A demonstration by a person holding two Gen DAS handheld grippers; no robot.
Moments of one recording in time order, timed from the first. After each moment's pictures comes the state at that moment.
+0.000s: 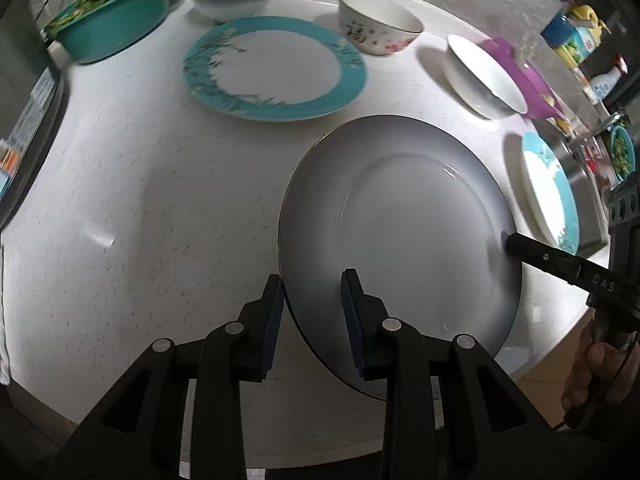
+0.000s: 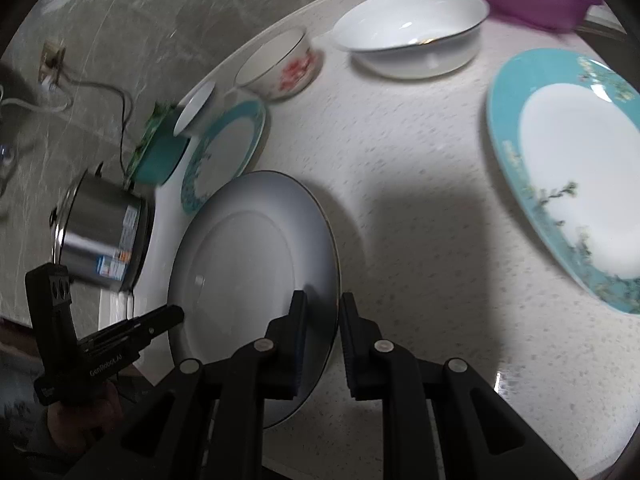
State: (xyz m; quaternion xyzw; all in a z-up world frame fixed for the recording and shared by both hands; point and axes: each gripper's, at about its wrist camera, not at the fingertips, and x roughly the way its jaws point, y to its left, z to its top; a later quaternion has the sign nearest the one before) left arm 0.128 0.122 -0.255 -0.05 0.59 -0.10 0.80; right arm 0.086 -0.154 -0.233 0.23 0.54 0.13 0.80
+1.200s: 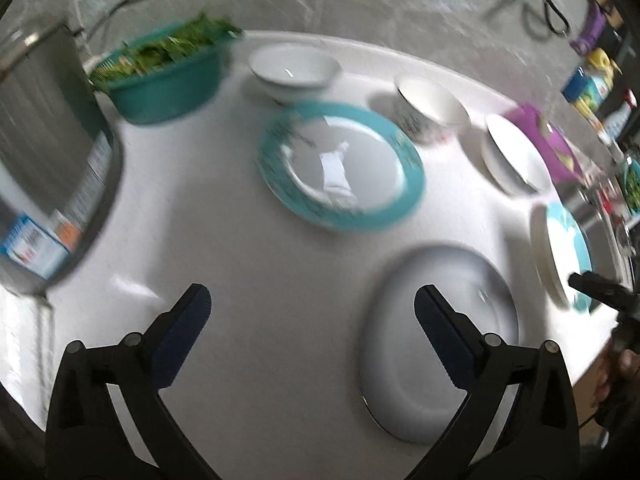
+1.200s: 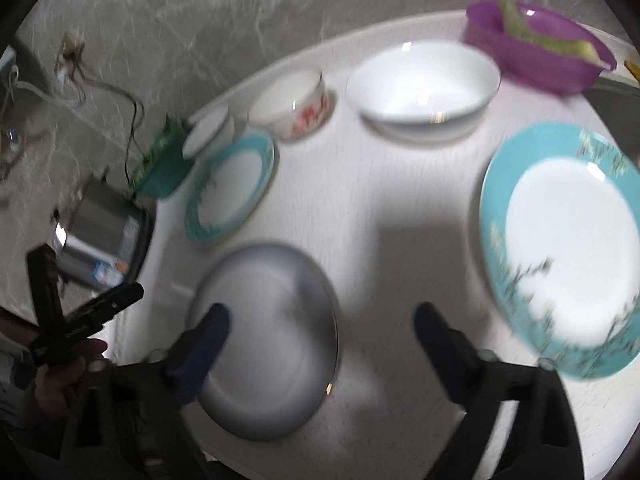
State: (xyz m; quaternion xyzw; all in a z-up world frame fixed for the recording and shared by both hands) left arm 0.176 0.181 -0.206 -0.05 0.51 -0.05 0.86; right arm 0.107 -0.181 -0.188 0.22 0.48 0.13 0.84
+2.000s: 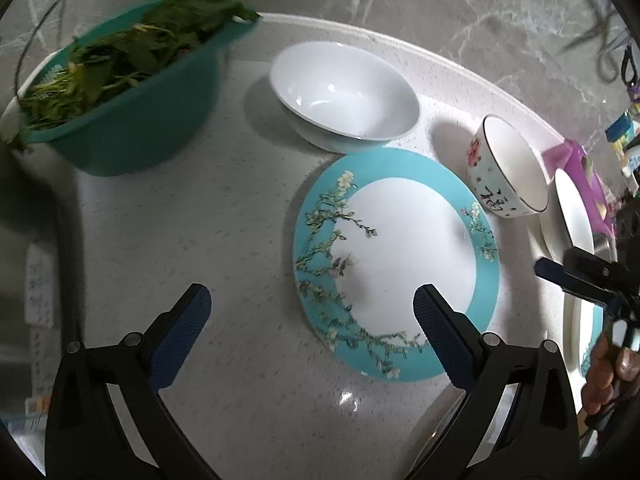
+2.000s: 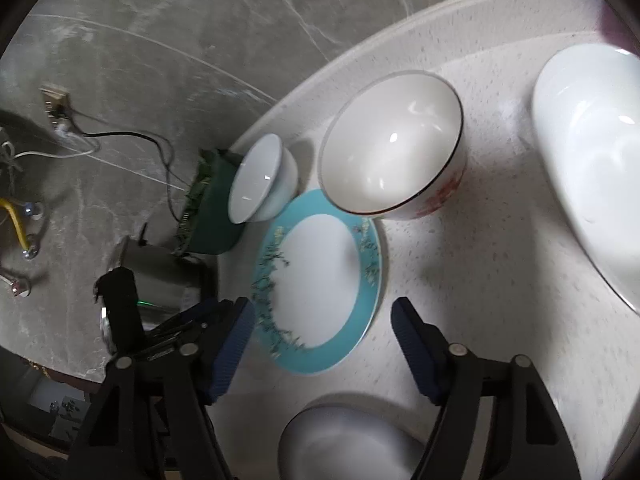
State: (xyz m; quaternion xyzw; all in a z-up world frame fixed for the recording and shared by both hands) left arm 0.342 0.221 -0.268 -0.07 0.57 -0.07 0.82; right arm 0.285 -0.101 -0.224 0.31 0.51 0.24 0.77
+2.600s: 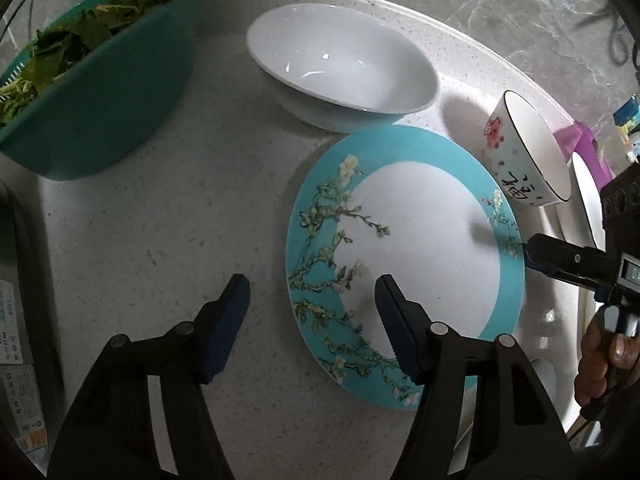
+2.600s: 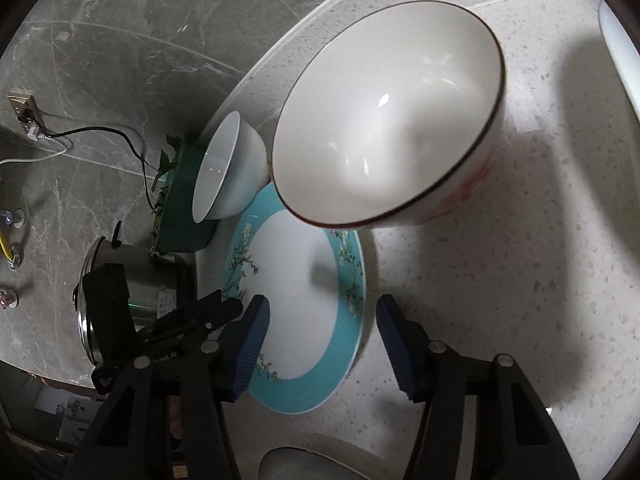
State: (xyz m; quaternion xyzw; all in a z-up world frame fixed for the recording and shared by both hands) left arm 0.369 0.207 -0.306 -0.06 0.59 -0.08 0.80; right arm 0.309 -0.086 -0.260 0.31 0.54 0.25 0.75
